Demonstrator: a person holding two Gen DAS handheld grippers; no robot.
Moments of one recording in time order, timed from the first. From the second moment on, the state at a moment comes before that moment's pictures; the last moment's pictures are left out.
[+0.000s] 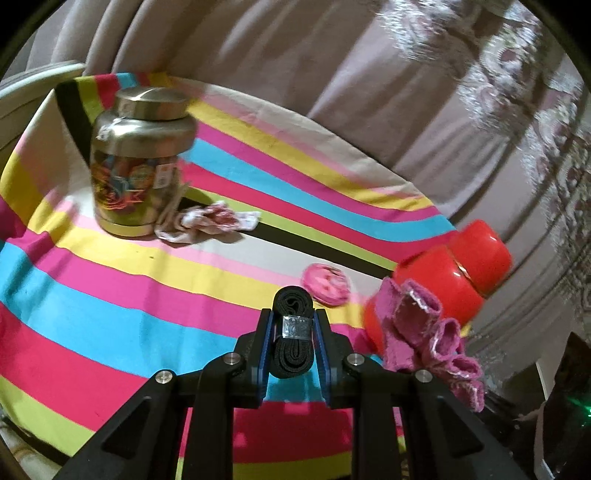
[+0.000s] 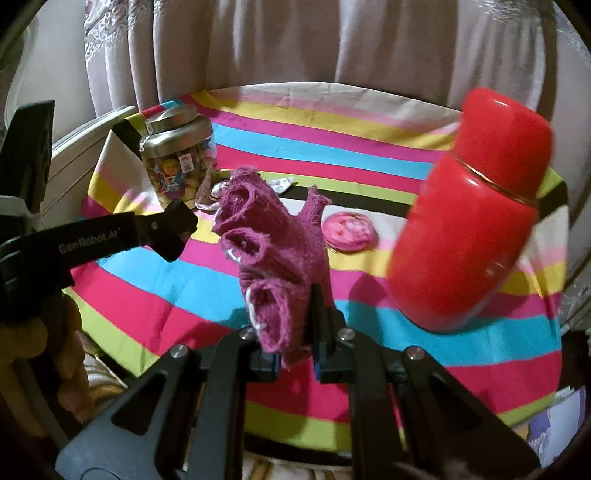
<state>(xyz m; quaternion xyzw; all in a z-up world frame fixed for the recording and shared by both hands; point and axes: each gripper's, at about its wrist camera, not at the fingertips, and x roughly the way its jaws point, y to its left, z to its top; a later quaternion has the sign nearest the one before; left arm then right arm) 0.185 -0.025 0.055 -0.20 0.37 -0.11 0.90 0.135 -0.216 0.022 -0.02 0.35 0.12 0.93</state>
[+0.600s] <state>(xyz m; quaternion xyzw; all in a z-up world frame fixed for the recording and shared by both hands) 0.110 -0.150 0.070 -0.14 0.40 -0.24 0.87 0.044 -0.336 0.026 0.03 0.37 0.02 0.93</state>
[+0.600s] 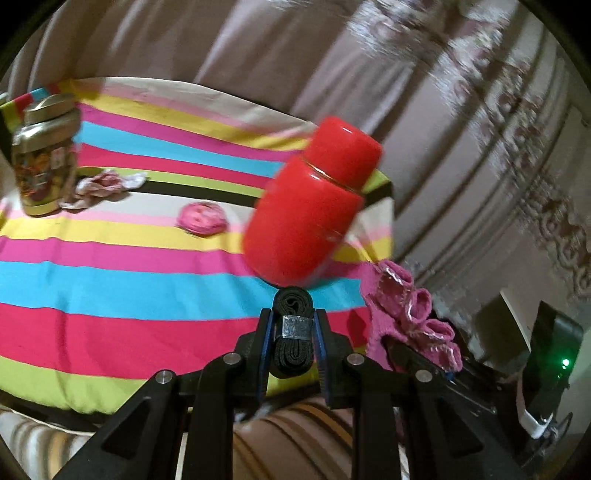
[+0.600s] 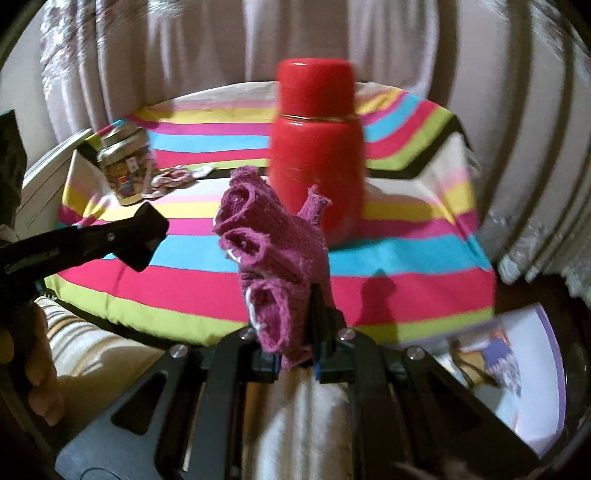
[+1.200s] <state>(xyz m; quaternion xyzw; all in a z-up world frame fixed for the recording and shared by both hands) 0.047 -0.271 0.075 -0.06 0.42 -0.36 0.83 -0.034 -0.447 0.030 0.08 0.36 -0.10 0.92</state>
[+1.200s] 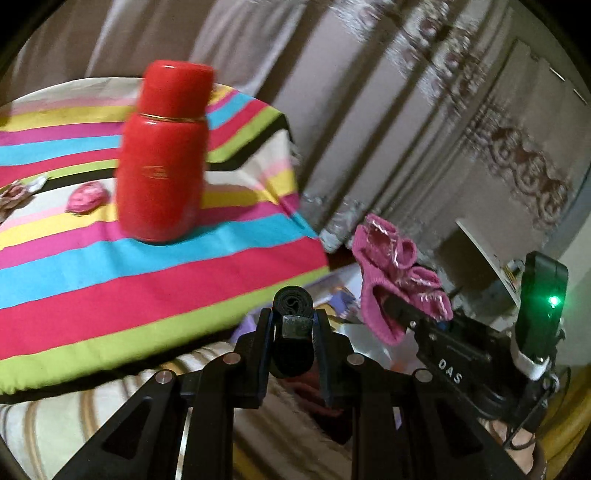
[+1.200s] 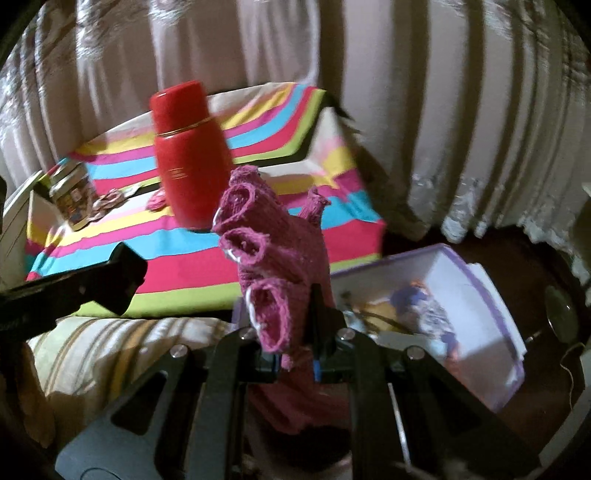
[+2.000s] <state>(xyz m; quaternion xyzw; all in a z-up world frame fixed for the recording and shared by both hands) -0.004 -0.363 0.084 0.01 0.41 -0.50 0.76 -0.081 -0.547 0.028 0.16 0.35 -0.23 0.90</state>
